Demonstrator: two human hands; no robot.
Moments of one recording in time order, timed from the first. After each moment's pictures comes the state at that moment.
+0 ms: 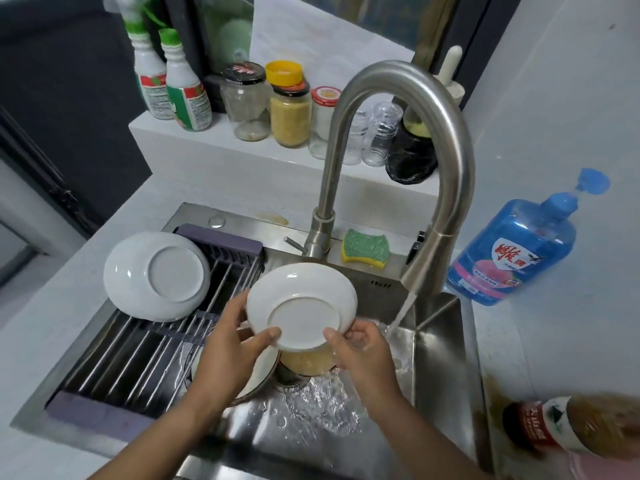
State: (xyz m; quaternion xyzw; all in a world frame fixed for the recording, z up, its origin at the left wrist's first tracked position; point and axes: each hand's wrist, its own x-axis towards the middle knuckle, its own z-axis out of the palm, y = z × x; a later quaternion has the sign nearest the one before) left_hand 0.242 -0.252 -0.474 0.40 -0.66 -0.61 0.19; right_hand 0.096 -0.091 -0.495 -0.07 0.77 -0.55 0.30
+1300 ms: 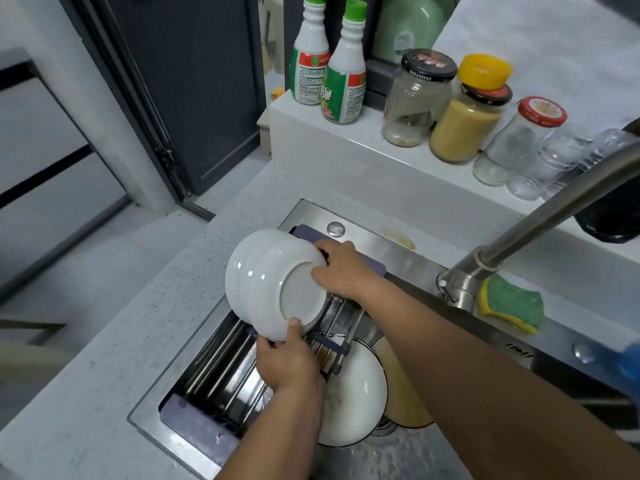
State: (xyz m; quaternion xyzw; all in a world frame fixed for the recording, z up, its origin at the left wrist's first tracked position) left_hand 0.238 -0.347 -0.525 0.67 -0.13 -0.56 0.47; right_hand 0.106 -0.415 -0.487 -0.44 0.80 -0.16 0.37
